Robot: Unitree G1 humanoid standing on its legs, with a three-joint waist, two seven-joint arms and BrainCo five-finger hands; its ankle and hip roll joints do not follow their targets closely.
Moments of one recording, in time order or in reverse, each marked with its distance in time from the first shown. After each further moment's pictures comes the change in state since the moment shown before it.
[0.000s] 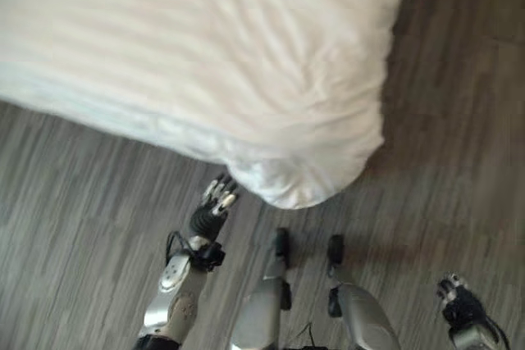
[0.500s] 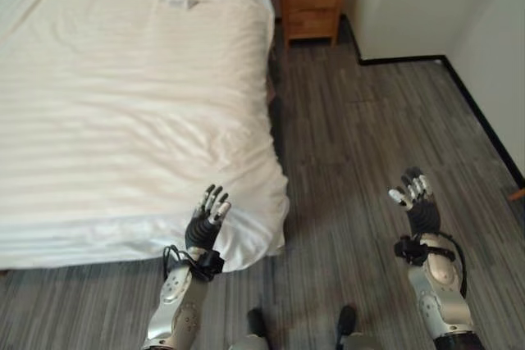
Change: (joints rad) left arm 0.000 -0.109 -0.018 0.051 0.051 -0.037 0.057; right arm -0.115 0.073 0.247 -0.322 -0.290 -0.065 -0.077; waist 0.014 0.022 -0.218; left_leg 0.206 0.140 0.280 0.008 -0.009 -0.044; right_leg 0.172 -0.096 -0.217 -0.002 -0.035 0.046
